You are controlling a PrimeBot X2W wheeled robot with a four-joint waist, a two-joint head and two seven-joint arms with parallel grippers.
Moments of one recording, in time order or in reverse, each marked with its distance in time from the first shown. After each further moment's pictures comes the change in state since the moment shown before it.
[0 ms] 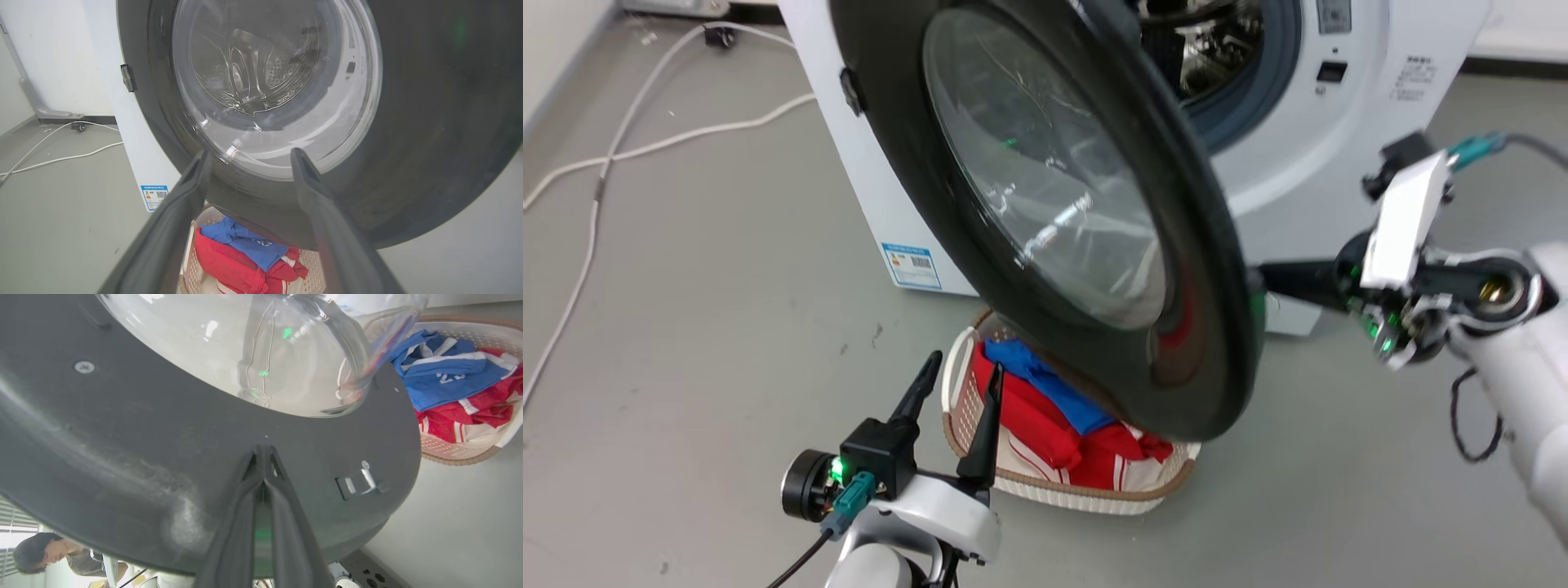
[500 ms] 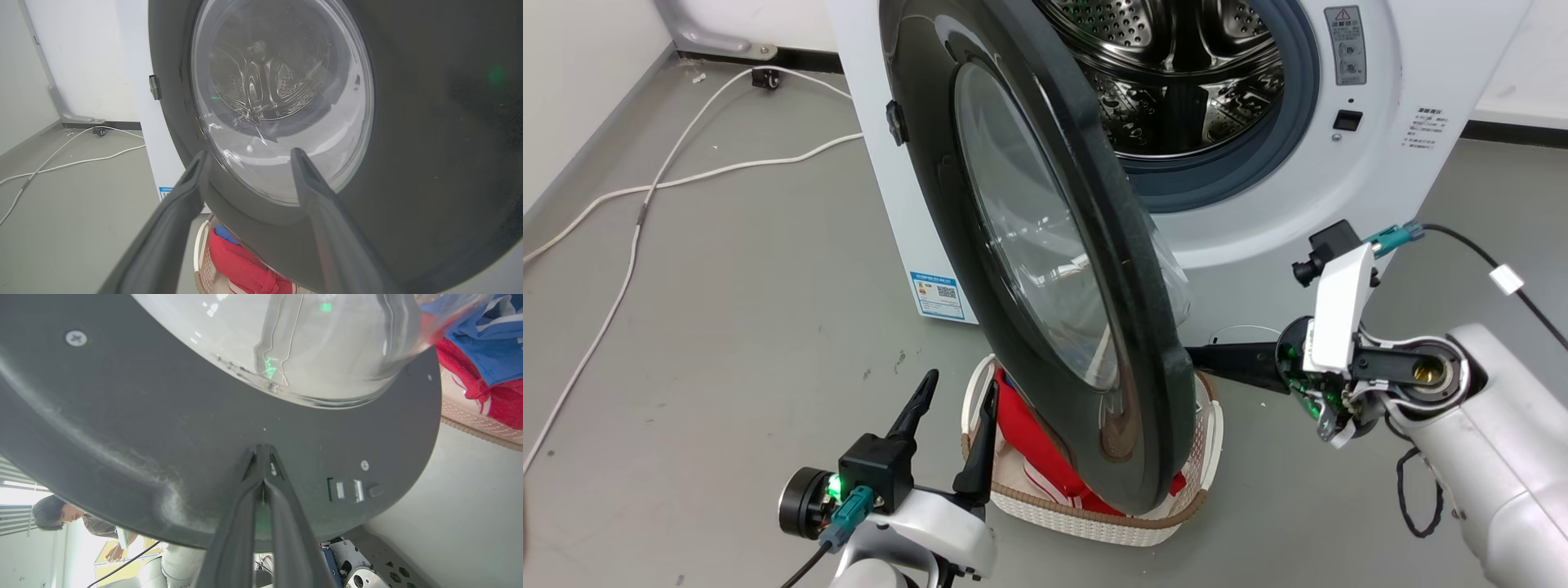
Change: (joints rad) left arm 0.029 0.004 0.002 0.011 0.000 -0.006 0.000; right arm 0.164 0.035 0.050 -0.130 0.046 0.000 -0.042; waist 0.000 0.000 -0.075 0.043
